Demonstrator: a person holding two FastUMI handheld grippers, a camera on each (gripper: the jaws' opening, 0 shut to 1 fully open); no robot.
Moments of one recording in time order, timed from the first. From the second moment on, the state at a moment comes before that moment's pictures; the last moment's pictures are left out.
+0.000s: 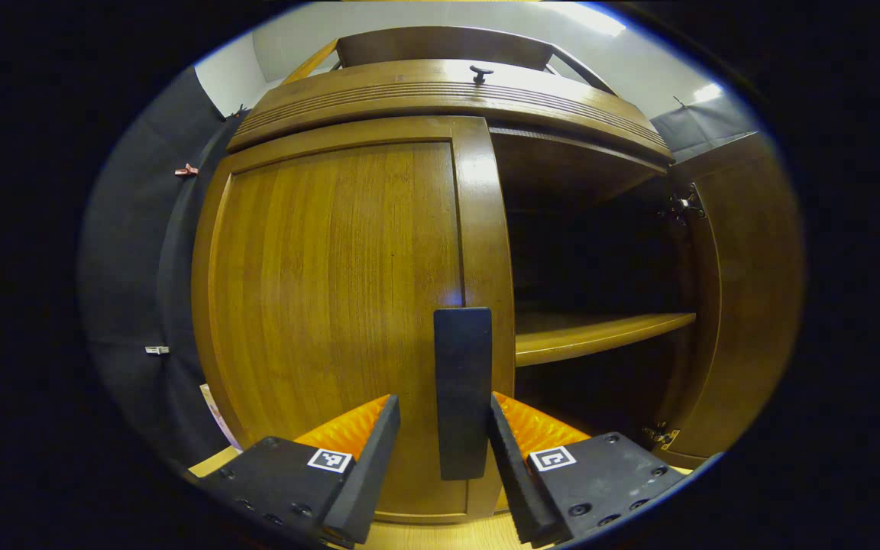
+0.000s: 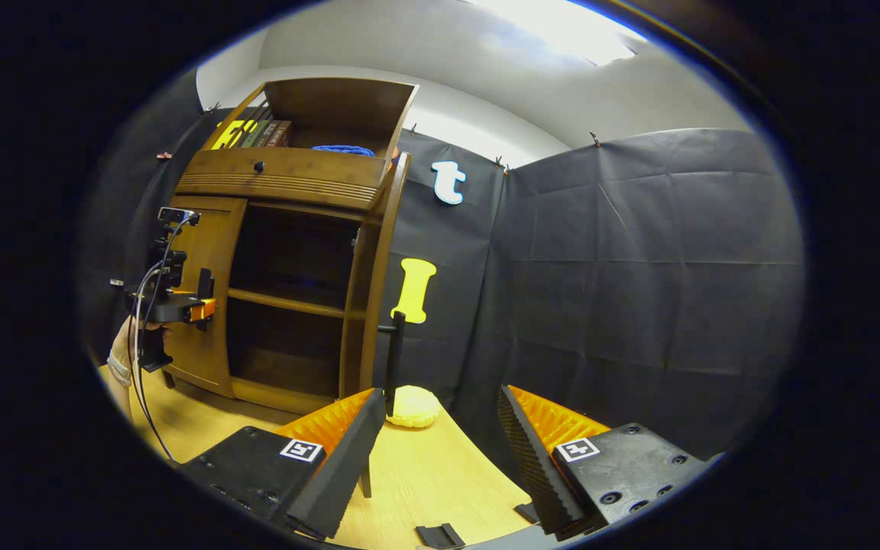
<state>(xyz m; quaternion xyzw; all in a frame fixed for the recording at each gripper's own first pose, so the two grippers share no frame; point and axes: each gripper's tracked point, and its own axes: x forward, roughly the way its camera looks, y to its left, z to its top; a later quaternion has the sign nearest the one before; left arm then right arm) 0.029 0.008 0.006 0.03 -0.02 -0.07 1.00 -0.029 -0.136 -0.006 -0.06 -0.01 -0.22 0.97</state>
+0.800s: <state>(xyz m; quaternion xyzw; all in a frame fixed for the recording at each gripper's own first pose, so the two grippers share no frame) 0.030 -0.003 0.005 0.01 -0.01 -0.09 1.00 -0.047 -0.162 -0.022 -0.02 0.02 -0.25 0.97</state>
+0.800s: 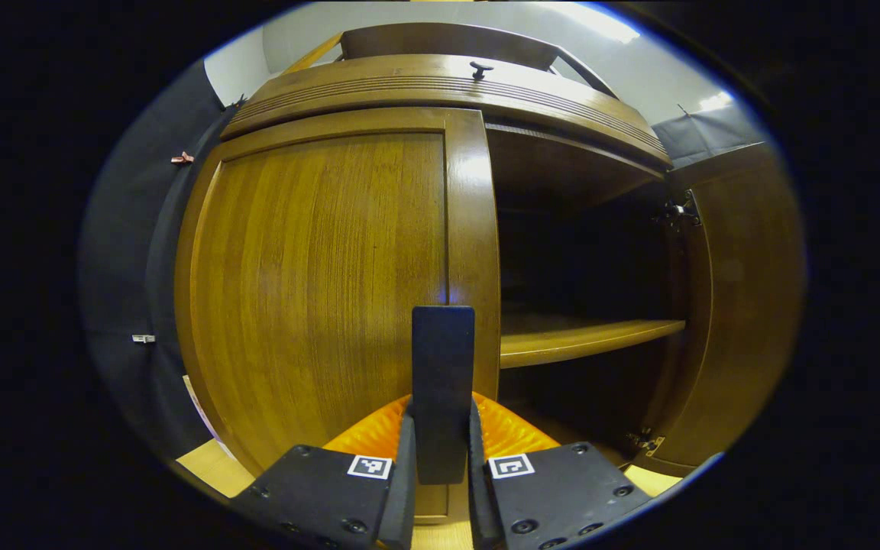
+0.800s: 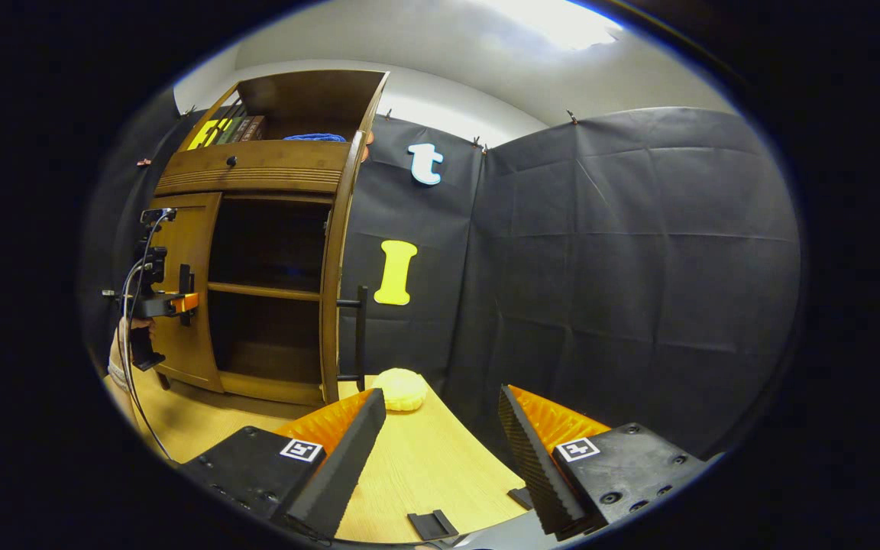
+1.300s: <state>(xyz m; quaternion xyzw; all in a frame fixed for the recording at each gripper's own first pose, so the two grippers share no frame) -0.020 0.011 0.005 -0.01 -0.01 -0.12 0.99 -0.047 -0.150 -0.020 -0.02 0.02 -0.23 0.97</state>
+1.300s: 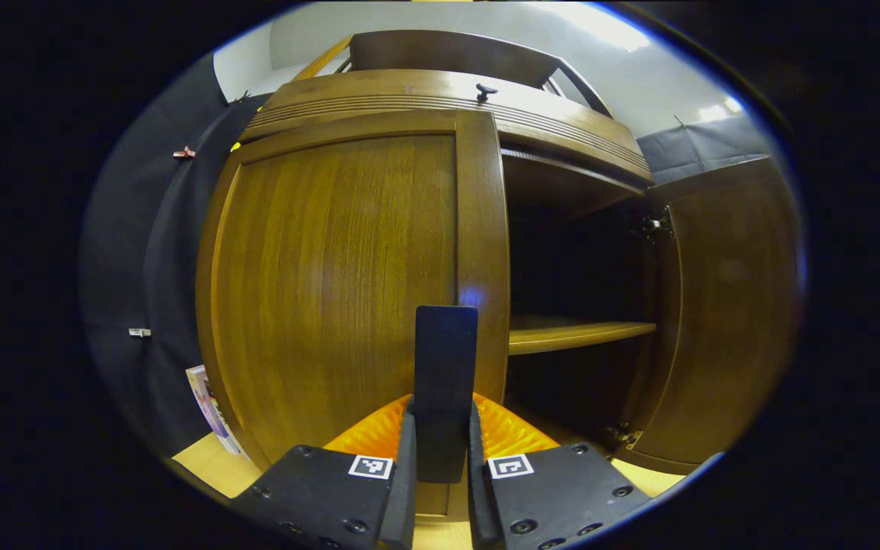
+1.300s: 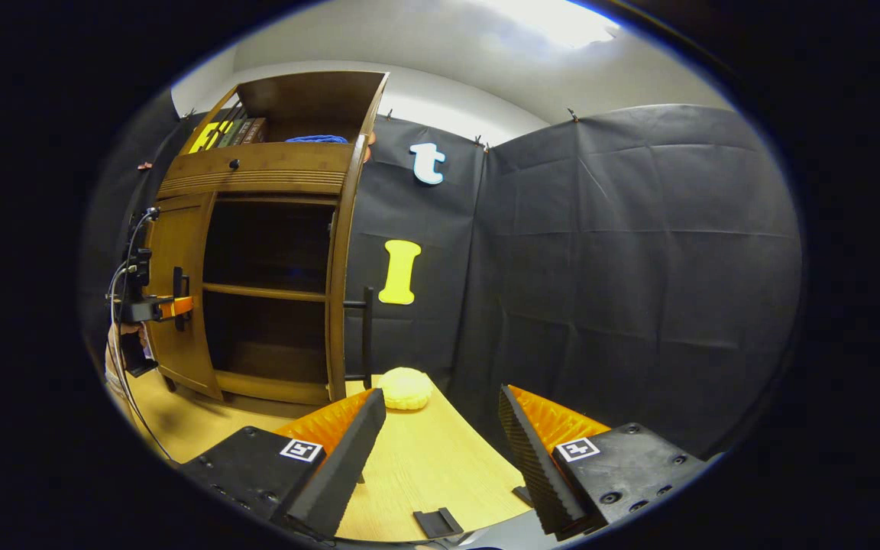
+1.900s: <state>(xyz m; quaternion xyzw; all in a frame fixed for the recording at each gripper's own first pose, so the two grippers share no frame) -0.082 0.041 0.006 -0.01 0.00 -0.14 0.99 -0.031 -0.107 -0.023 -0.01 0.02 -0.17 0.98</state>
